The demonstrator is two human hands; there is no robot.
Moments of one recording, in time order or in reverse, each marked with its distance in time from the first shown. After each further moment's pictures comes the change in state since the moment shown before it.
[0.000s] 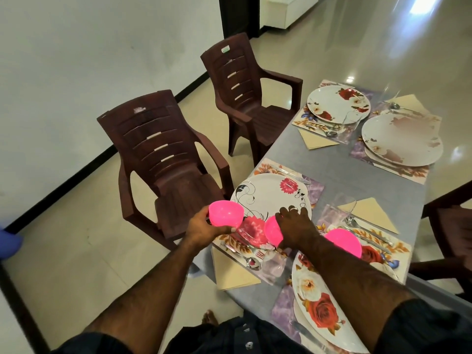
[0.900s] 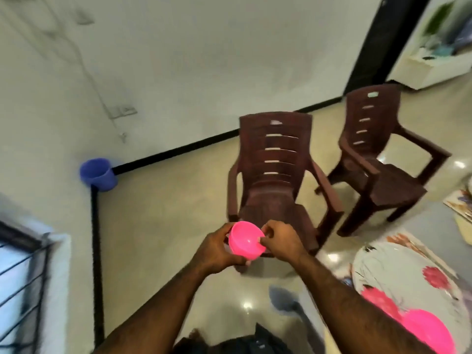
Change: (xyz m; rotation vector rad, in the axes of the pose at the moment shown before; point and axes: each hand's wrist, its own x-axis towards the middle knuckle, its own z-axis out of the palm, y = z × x) left_hand -0.057 -0.148 -0.256 0.031 0.214 0.132; right_hand 0.110 -0.354 -0.138 0.636 0.140 -0.169
